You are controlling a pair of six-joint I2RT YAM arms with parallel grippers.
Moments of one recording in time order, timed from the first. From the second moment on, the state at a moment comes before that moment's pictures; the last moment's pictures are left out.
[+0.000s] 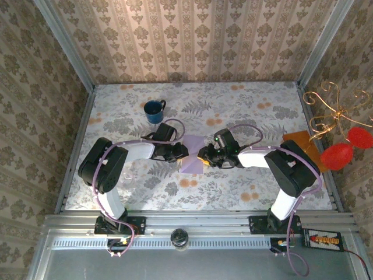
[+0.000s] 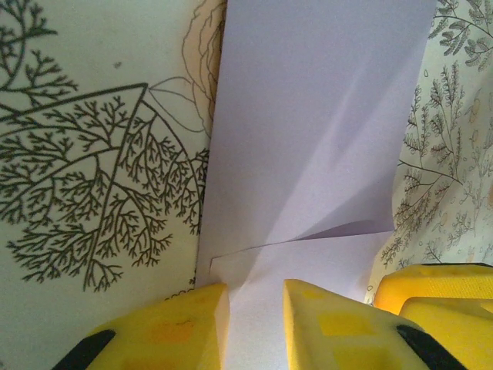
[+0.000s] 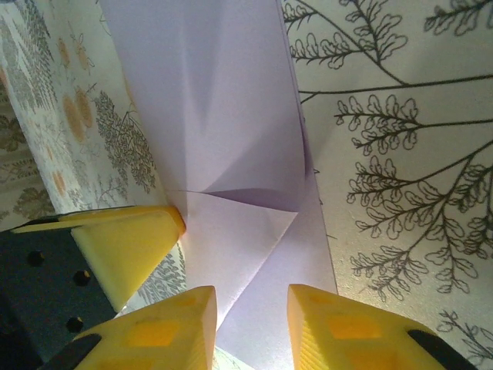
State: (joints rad) left arm -0.60 1.77 0.89 -0.13 0.42 -0.80; right arm 0.54 1.73 0.74 0.16 -0.41 1.13
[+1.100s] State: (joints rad) left arm -0.59 1.77 0.87 -0.10 0.43 -0.83; right arm 0.58 1.82 0.76 0.36 -0.45 1.21
